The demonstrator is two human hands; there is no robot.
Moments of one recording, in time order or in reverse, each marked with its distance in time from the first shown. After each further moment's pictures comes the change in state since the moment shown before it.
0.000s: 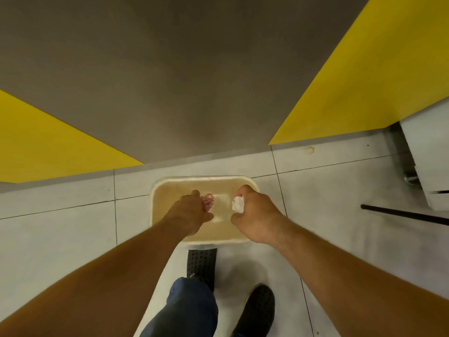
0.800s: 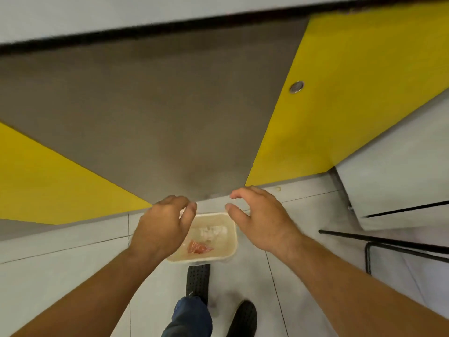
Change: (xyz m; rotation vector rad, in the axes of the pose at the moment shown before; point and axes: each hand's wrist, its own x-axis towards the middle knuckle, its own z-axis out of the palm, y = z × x) left_hand -0.220 0.061 -0.174 -0.054 0.581 0.356; right_hand -0.180 -0.088 -0.144 -0.099 0.419 -0.377
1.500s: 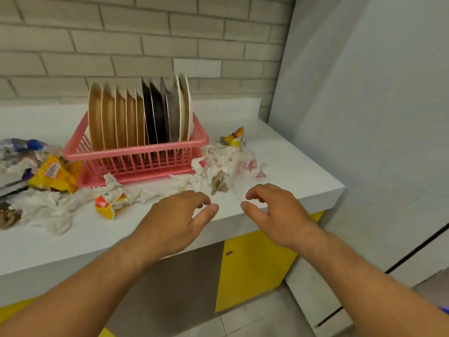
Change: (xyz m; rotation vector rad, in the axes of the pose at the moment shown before) left_hand 0.021 0.228 -0.375 0.002 0.234 0.578; right_hand -0.066 -0.205 -0.376 -0.180 0.423 -0.206
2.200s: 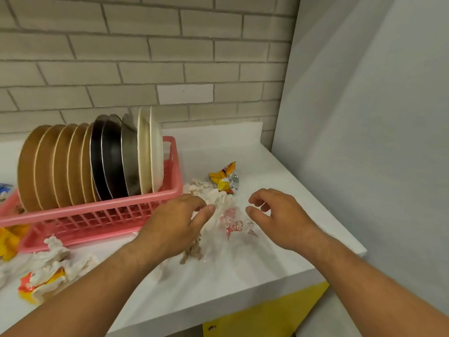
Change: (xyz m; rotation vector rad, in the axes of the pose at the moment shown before) left_hand 0.180 0.004 0.025 0.031 0.073 -0.112; right_hand 0.158 0.110 -0.048 0.068 -0.039 -0.011
